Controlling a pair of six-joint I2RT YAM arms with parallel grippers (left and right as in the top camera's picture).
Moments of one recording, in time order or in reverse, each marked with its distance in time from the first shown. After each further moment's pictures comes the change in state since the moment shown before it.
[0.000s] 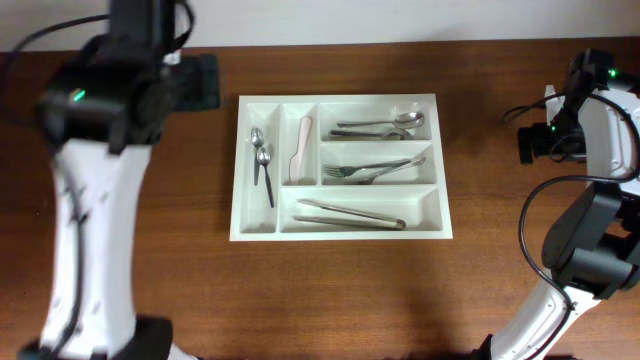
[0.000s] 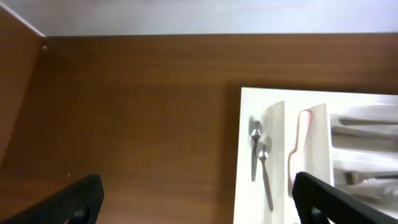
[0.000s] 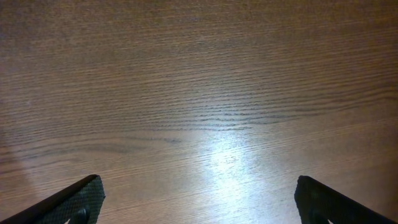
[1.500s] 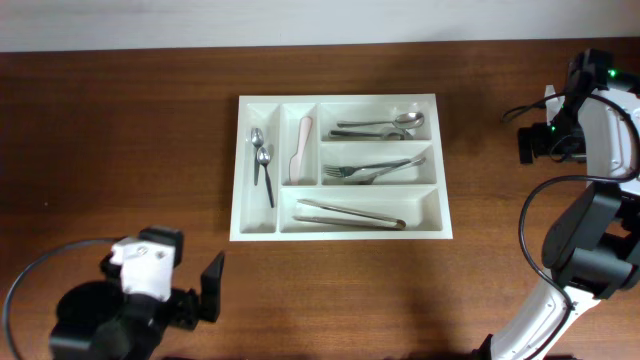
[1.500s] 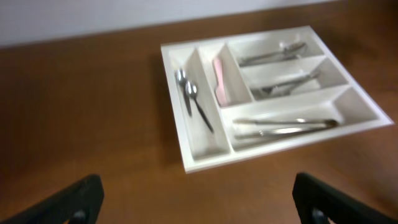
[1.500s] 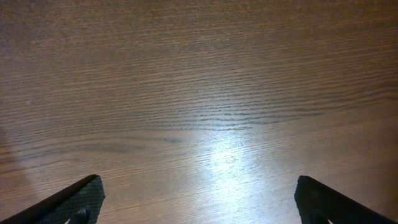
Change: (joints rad) left arm 0.005 -1.164 -1.195 0.337 0.344 0.161; right arm 0.000 0.000 0.000 0.000 0.000 0.000
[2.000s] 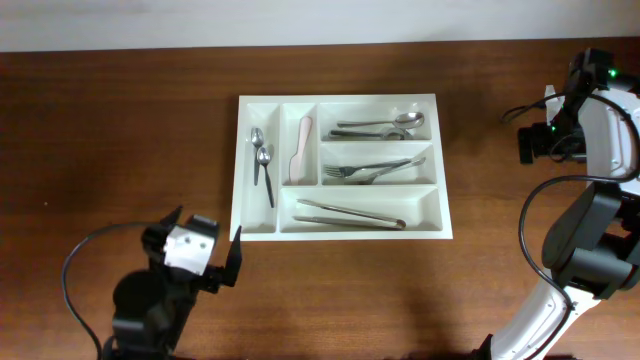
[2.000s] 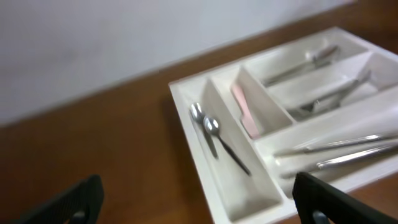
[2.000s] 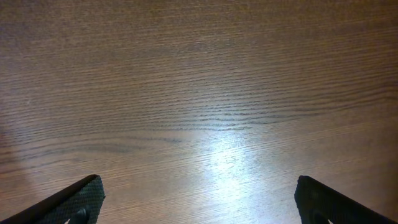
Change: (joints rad) left arm 0.039 -0.179 -0.582 0.653 0.018 0.215; right arm 0.000 0.000 0.000 0.000 0.000 0.000
